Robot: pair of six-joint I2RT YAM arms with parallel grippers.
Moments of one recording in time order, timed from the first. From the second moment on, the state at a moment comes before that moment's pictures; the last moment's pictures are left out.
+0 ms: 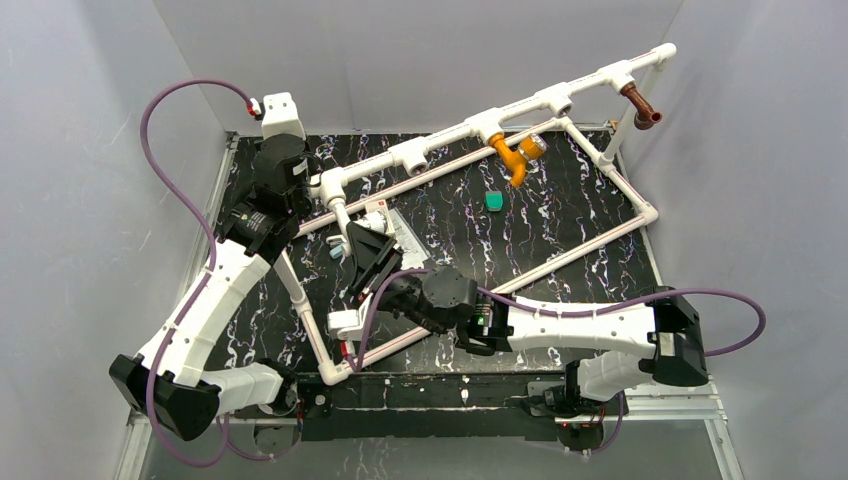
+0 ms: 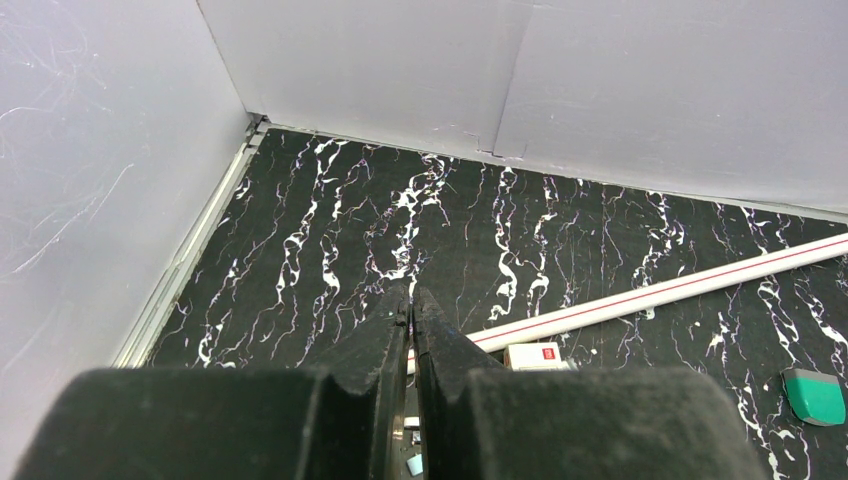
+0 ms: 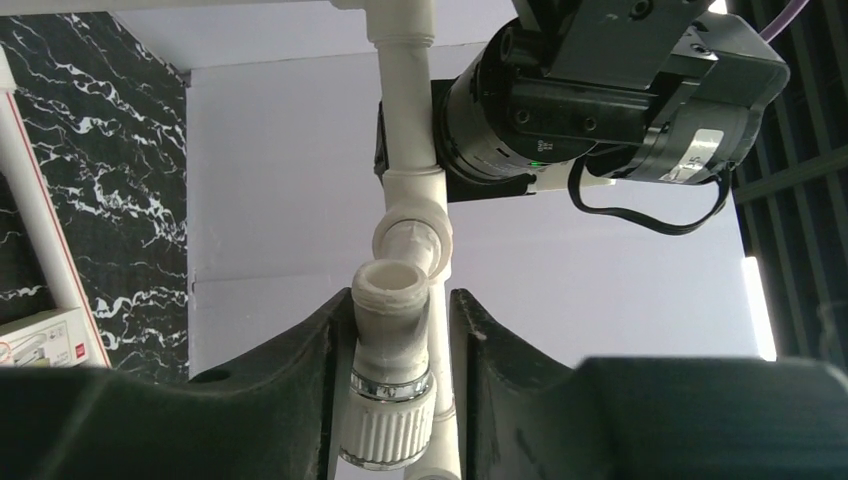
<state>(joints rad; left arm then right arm) -0.47 1.22 1.31 -0.38 -0.66 -0.14 1.44 1.38 1.09 0.44 0.35 -1.57</state>
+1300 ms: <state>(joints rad) -0.45 1.24 1.31 -0.32 -0.68 -0.13 1.47 1.46 1.01 0.94 0.58 -0.36</state>
